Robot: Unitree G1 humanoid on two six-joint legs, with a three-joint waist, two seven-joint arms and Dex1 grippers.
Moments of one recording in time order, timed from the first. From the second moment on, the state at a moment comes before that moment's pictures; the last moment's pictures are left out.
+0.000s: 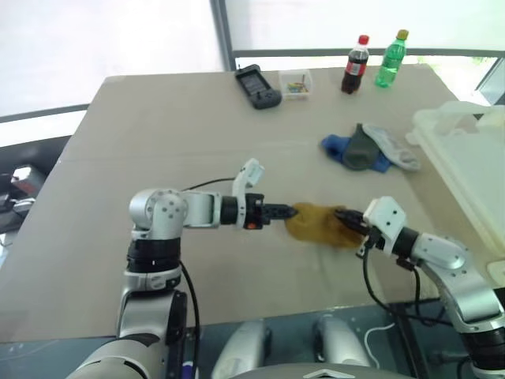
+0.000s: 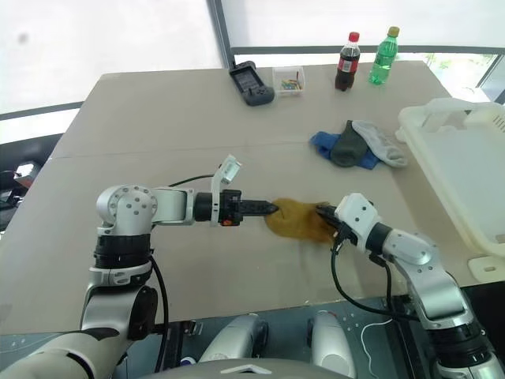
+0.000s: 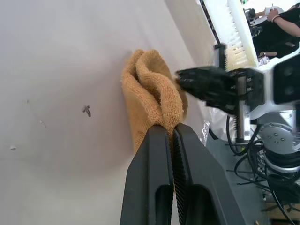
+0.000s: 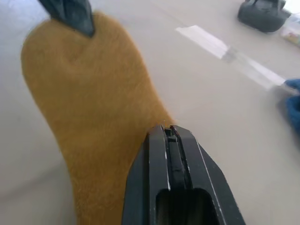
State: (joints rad) left arm -0.65 0.33 0.14 -0.03 -0.86 1.56 -0.54; right arm -0.06 -0.57 0.11 -0.24 0.15 0.20 0.73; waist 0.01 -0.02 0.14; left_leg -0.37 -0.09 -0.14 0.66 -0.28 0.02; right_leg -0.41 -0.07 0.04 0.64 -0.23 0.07
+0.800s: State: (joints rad) left arm -0.82 0.02 0.19 0.21 -0.85 1.61 -0.41; right arm -0.06 -0.53 0.14 -0.14 0.11 0.09 0.71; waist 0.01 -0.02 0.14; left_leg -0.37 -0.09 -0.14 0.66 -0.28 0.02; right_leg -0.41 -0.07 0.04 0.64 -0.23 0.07
